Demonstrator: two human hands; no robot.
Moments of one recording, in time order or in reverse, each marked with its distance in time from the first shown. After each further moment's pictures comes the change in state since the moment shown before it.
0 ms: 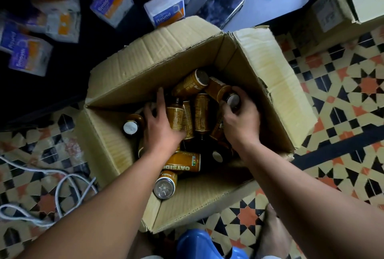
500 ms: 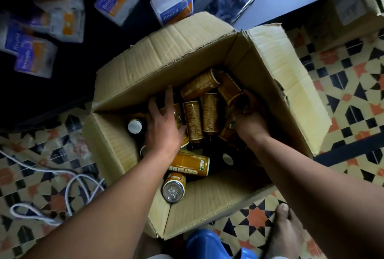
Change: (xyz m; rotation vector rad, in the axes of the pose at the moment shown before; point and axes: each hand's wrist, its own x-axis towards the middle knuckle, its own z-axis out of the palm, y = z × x) left_hand 0.014 -0.009 -0.002 0.193 0.088 0.146; right_hand 0.031 0.026 0.013 -0.177 -0.119 0.192
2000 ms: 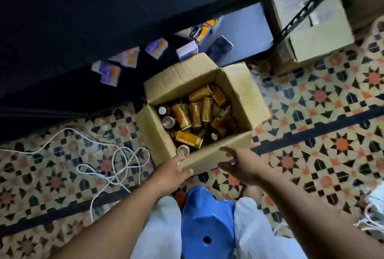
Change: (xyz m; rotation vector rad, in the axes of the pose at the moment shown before) left_hand -0.212 0.033 -0.193 -0.308 -0.752 -0.283; right_hand -0.260 -0.083 -0.150 -0.727 -0.598 -0.211
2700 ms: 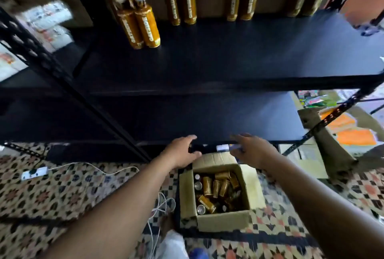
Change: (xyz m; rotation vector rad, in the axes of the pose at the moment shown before) left_hand -0.389 0.158 -0.184 0.159 0.635 0.277; right_hand -0.276 -0.223 -0.274 -0.553 0.455 -0.476
